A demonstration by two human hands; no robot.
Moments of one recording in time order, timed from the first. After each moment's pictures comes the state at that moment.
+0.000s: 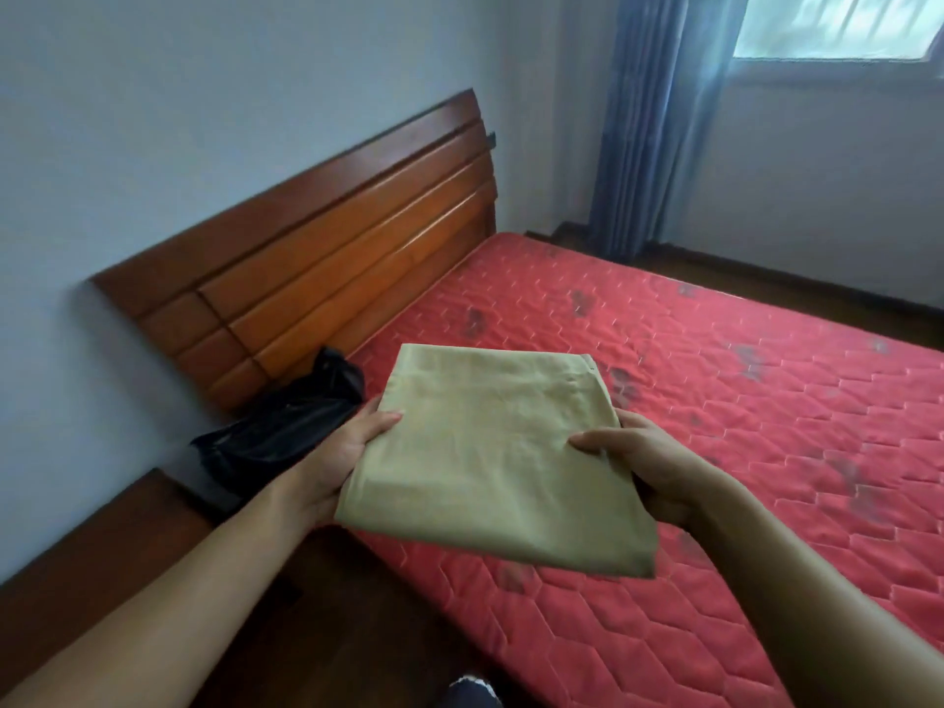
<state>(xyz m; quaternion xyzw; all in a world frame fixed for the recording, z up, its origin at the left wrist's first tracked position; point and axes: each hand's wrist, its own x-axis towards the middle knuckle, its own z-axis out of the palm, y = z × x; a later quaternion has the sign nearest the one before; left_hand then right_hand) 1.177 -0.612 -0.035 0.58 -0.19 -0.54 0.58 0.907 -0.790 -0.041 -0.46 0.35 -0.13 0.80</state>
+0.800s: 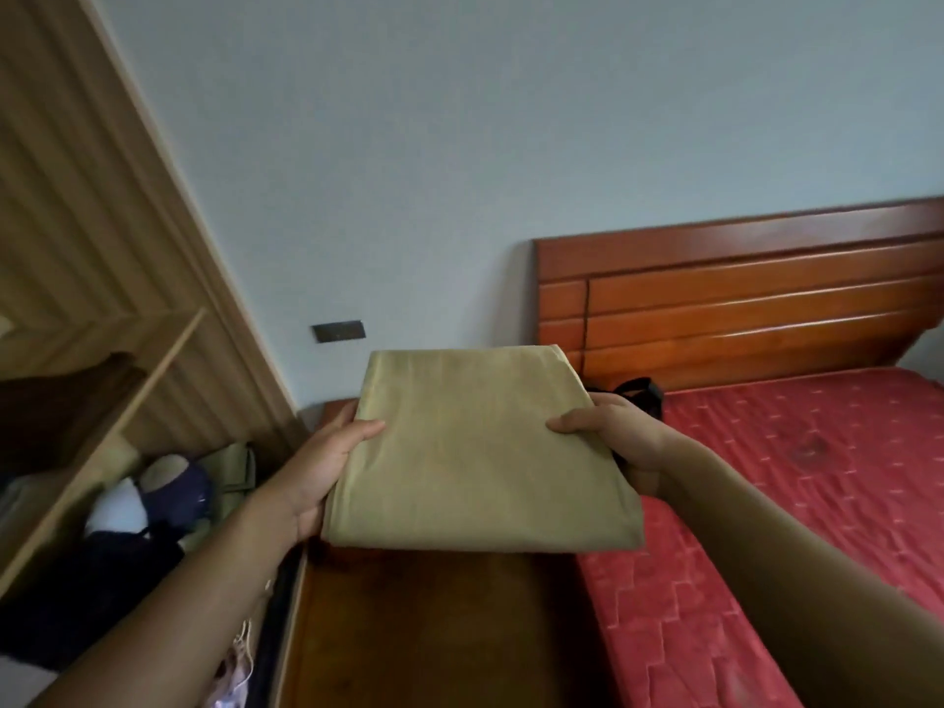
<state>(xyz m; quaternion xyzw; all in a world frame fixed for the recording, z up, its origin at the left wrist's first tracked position) 1.293 -0.205 0.021 0.69 0.05 -0.19 0.70 1.270 -0.534 0.037 -0.64 0.09 0.19 0.73</state>
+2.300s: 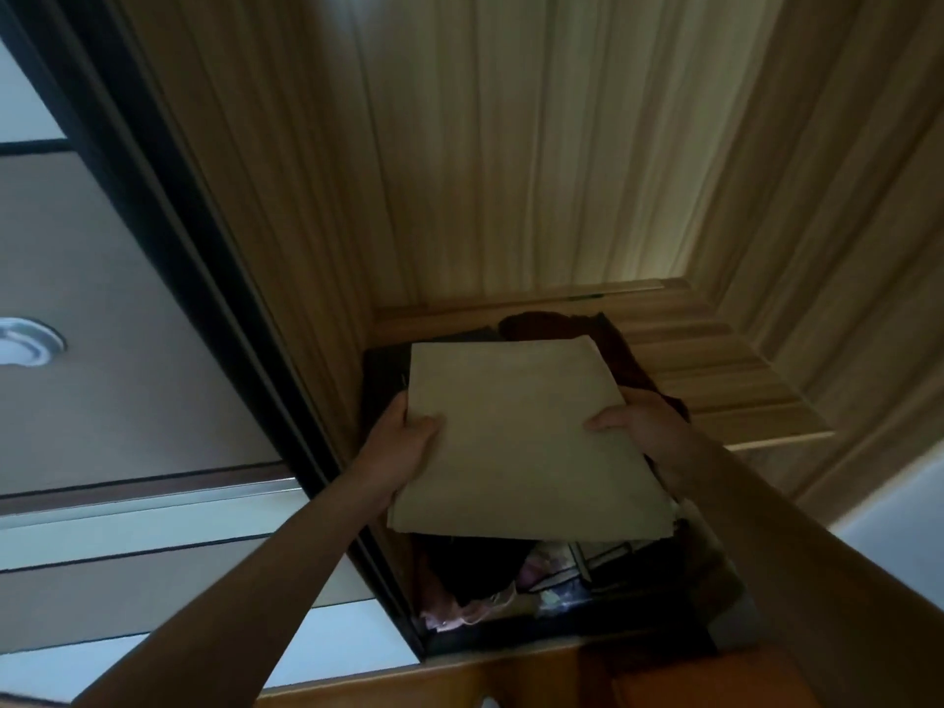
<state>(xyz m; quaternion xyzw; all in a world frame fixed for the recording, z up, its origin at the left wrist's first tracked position) 1.393 0.195 -0.007 0.51 0.59 0.34 0.53 1.688 0.167 0.012 -0.61 -0.37 0.57 0.40</state>
